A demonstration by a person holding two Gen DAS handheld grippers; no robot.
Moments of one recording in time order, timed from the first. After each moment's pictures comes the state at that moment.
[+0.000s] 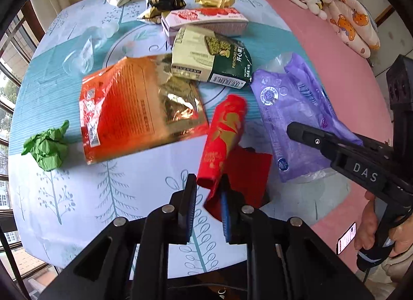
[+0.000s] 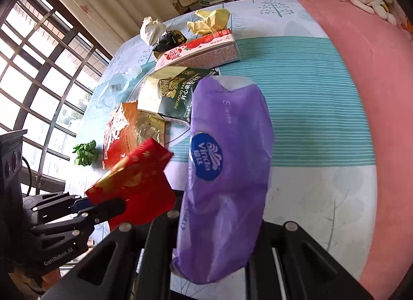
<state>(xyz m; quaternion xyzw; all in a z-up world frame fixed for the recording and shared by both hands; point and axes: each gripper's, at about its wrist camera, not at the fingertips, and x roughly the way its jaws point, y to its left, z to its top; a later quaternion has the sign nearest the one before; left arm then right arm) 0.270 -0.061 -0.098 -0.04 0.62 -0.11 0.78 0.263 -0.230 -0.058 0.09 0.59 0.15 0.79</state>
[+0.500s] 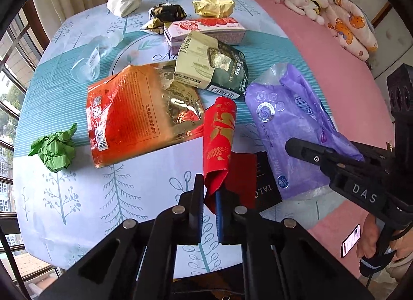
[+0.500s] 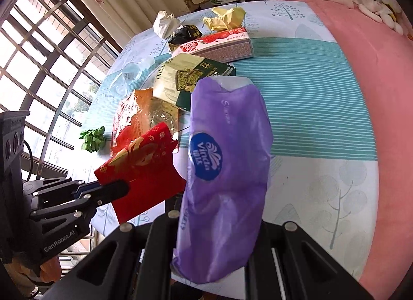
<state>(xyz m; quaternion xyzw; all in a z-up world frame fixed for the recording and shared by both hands) 0.262 -0.057 -0.084 -0.04 0.59 -0.11 0.80 0.246 -0.220 -0.050 0.07 0.59 0.17 0.79</state>
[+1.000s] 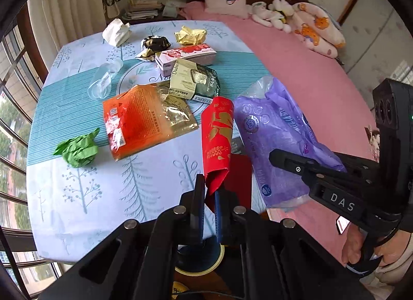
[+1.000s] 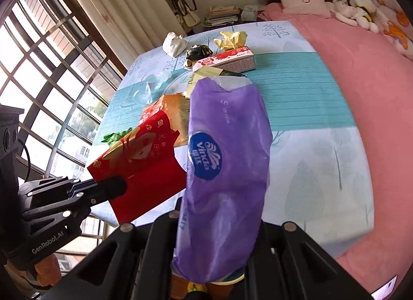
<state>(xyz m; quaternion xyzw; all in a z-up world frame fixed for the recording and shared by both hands) 0.191 -0.021 -0.028 -0.02 0.52 -0.18 0.83 0.161 -0.181 0.003 0.09 0.54 0.11 0.83</state>
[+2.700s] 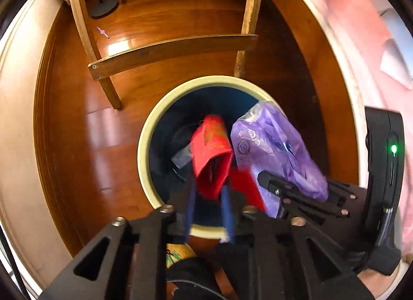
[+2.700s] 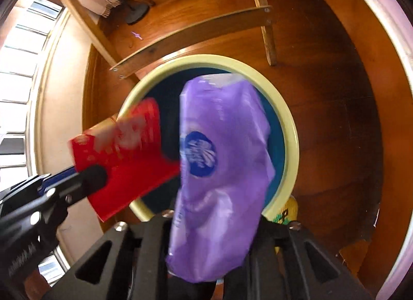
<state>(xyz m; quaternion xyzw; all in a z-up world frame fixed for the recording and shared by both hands) 0.032 -0.004 -0.494 0.00 0.69 -0.14 0.71 -0.043 -0.146 -0.470 0.14 0.72 0.02 0.68</state>
